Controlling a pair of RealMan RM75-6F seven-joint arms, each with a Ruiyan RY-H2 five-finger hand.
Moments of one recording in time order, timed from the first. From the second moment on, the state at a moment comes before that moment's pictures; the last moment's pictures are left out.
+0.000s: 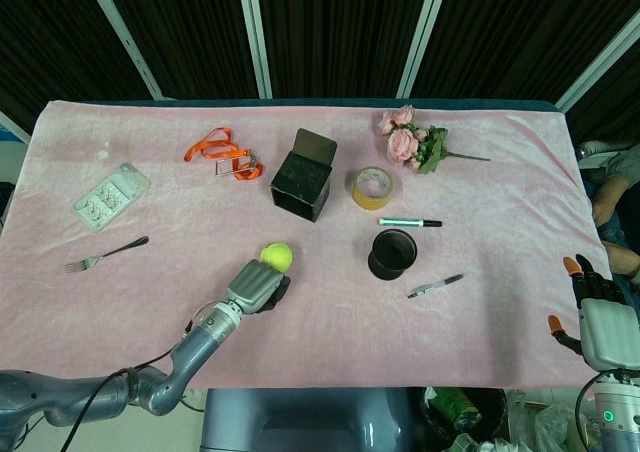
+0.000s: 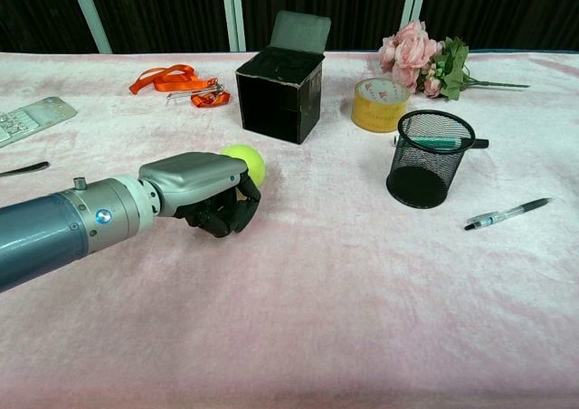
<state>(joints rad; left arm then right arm) -0.79 -1.77 -0.10 -1.35 1.16 0.86 0.36 0.07 -1.15 0.11 -1.65 -1.35 1.45 -0.17</state>
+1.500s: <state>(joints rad) -0.78 -1.85 -0.11 -1.22 1.20 0.86 0.29 0.07 -1.15 0.12 -1.66 -1.33 1.46 -0.17</state>
